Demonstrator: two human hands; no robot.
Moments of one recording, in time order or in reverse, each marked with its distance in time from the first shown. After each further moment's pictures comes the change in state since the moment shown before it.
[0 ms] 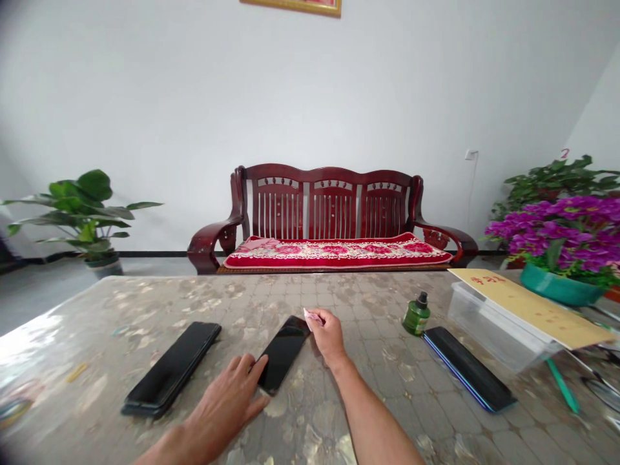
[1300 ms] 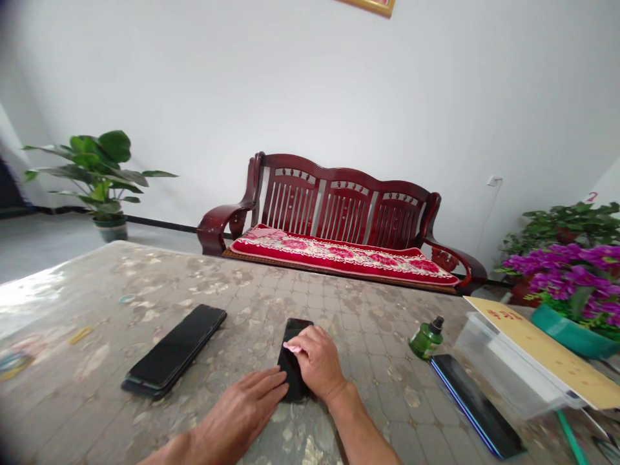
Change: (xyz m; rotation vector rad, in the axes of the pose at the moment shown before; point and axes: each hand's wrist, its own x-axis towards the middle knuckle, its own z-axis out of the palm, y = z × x) left_hand -0.006 0.005 0.032 -0.159 0.276 0.470; right_hand -0.035 -0.029 0.002 -0.587 -0.430 -0.551
